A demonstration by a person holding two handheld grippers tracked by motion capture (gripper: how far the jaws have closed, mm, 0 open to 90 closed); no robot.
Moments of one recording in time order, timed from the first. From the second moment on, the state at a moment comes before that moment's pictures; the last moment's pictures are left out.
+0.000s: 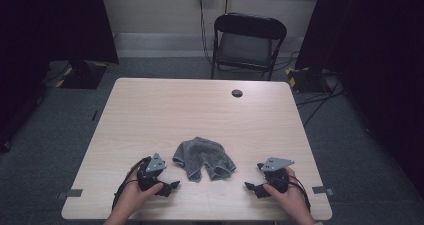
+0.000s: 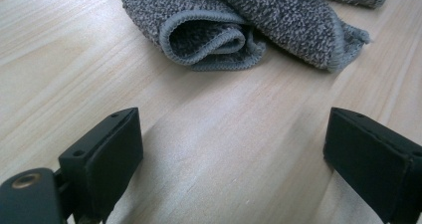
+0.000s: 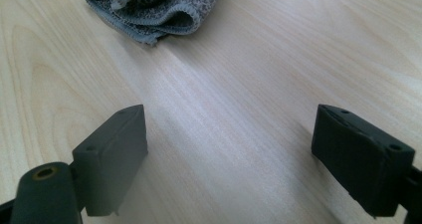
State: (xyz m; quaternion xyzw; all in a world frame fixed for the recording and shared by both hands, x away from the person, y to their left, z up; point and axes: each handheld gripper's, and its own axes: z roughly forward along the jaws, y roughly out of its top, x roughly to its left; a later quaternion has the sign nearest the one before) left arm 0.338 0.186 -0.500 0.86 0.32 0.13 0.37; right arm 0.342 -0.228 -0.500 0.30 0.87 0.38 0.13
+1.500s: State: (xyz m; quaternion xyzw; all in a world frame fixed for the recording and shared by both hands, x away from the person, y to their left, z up) left arm 0.332 0.146 -0.492 0.87 0.27 0.11 0.40; right arm 0.343 -0.187 -0.478 0.26 0.85 0.45 0.07
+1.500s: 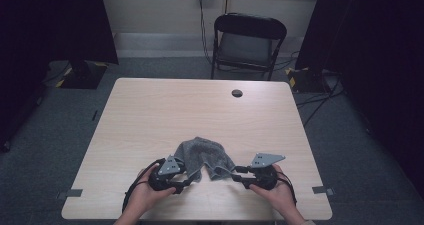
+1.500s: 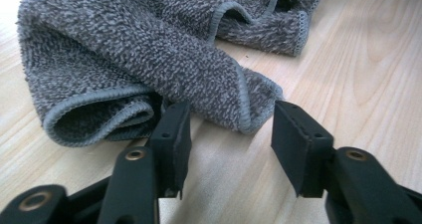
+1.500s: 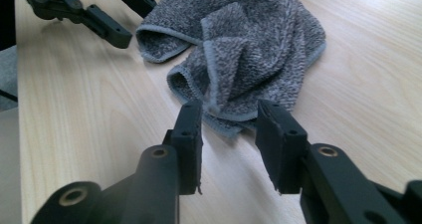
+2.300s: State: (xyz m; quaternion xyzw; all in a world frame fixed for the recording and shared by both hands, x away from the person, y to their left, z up) left arm 0.338 0.151 -0.492 0.86 0.30 0.09 0.41; right arm 0.345 -0.182 -0.479 0.26 0.85 0.46 0.06
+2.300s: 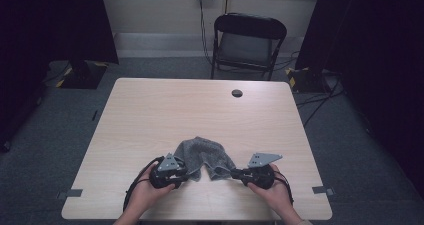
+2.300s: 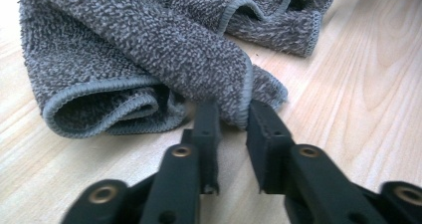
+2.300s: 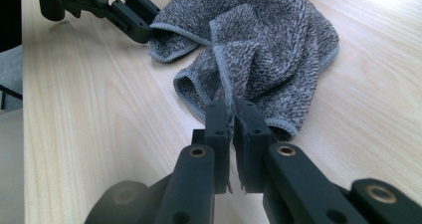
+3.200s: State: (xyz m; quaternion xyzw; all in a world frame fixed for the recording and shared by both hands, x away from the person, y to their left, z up) left arm 0.340 0.165 -0.463 0.84 0.30 0.10 0.43; right arm 0.346 -0.192 -0.471 0.28 0.83 0.47 0.06
